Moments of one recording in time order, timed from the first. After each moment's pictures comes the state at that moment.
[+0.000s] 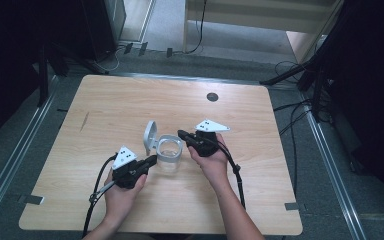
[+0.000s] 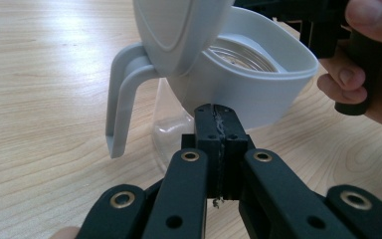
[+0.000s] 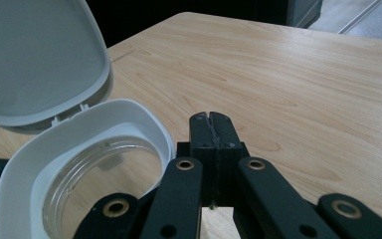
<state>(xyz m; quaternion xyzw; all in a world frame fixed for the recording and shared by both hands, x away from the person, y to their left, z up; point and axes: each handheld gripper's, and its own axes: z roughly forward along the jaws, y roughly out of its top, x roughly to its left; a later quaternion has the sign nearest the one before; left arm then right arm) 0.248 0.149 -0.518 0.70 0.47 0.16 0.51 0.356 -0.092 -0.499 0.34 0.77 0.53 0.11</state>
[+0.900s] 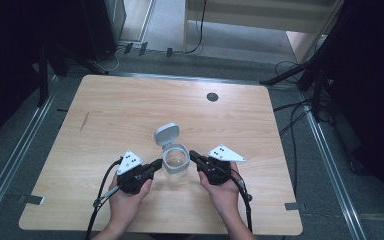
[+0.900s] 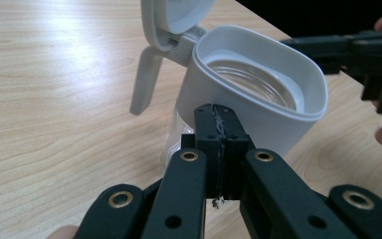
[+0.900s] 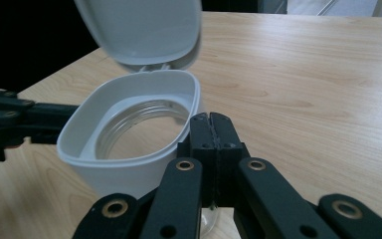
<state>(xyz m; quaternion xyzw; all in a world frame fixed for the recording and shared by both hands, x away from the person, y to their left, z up) 0.236 0.132 -0.511 0.70 0.47 0.16 0.52 0.276 -0.124 -0.500 0.39 0.74 0.53 0.14</state>
